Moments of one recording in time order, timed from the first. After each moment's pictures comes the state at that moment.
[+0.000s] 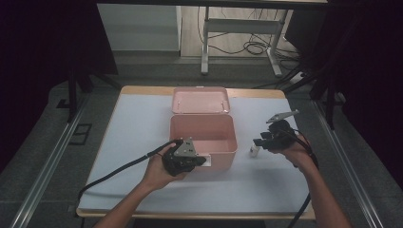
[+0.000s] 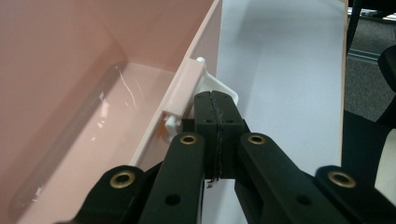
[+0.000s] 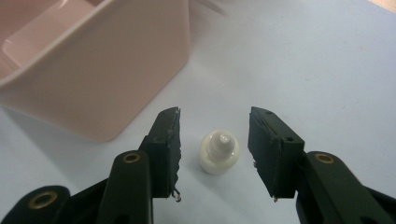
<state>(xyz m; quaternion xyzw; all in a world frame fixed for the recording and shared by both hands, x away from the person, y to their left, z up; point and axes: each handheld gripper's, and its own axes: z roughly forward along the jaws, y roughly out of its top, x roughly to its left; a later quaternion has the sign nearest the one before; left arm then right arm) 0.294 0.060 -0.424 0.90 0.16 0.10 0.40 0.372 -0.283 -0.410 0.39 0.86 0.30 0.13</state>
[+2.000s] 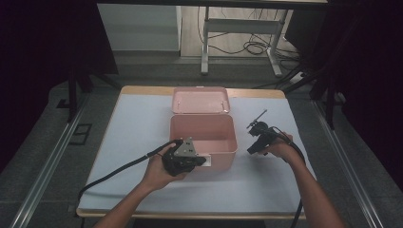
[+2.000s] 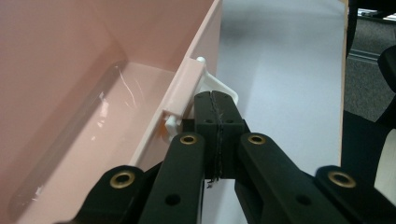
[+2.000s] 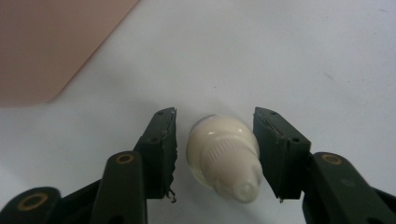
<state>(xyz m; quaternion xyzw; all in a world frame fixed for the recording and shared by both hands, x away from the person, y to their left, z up) 0.293 0.061 -0.424 0.90 0.16 0.10 0.40 0.414 -0.248 -0.461 0.38 0.91 0.12 0.06</state>
